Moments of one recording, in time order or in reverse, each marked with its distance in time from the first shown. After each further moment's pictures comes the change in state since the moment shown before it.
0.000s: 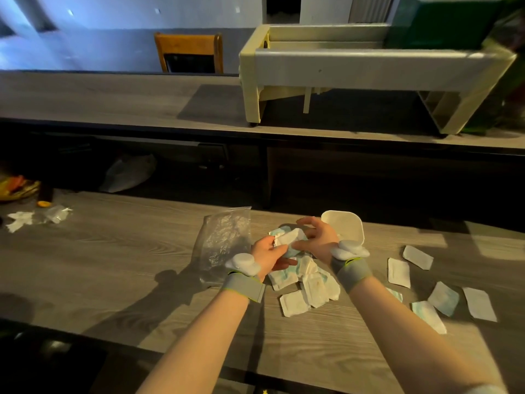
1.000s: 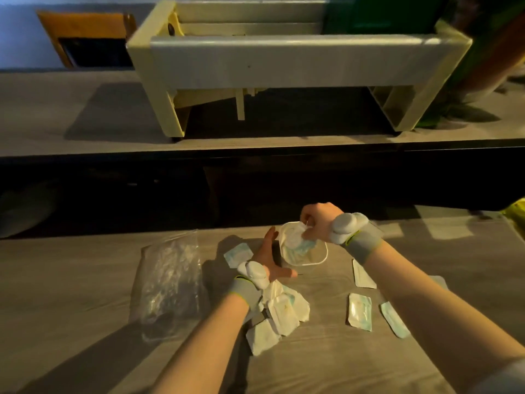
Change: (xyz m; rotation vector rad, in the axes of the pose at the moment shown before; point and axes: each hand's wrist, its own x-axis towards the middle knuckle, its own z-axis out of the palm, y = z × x) left_hand 0.098 -0.001 0.065 0.590 -0.279 0.184; right_hand 0.068 0.000 -0.109 -0.859 -0.084 0.096
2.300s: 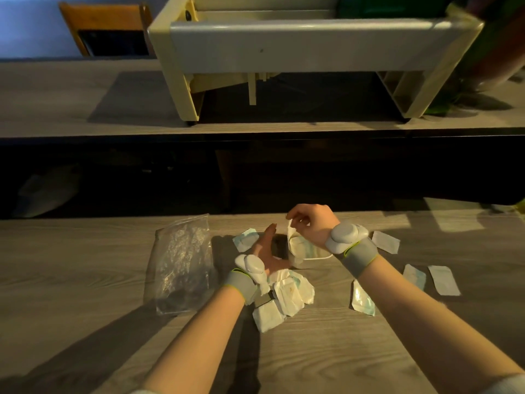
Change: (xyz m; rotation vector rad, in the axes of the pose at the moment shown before) left_hand -0.028 -0.010 -0.007 0.036 0.065 -0.020; right_hand -0.030 -0.025 0.035 0.362 0.201 -0.153
